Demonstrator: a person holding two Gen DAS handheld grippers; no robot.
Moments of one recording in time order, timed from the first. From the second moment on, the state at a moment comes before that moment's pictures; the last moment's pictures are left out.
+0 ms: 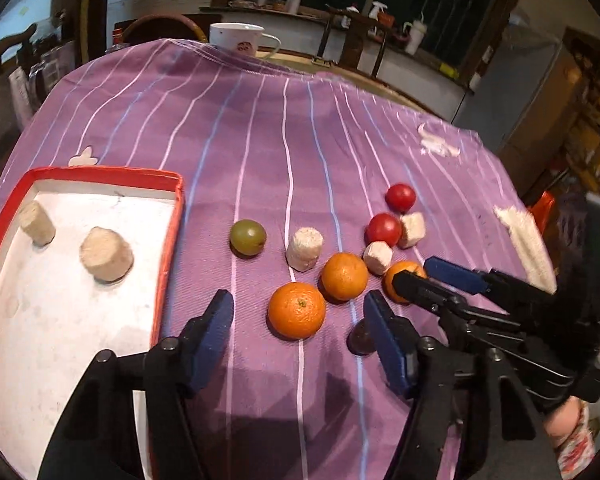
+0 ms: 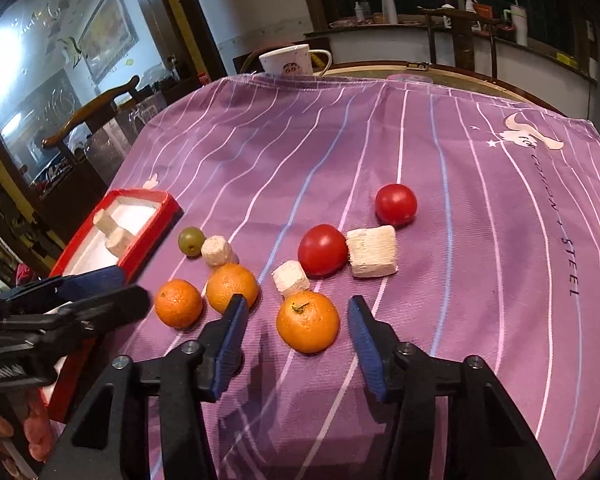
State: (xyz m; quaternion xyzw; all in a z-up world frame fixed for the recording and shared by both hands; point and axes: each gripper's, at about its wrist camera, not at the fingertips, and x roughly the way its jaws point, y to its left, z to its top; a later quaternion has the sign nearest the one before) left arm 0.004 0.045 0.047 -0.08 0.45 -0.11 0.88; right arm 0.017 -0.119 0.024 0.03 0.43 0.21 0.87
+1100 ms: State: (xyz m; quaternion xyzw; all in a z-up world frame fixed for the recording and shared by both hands) left arm -0.079 0.147 0.091 -0.16 0.35 -0.03 0.92; right arm -0.036 -0.083 0.098 0.03 0.36 0.28 0.89
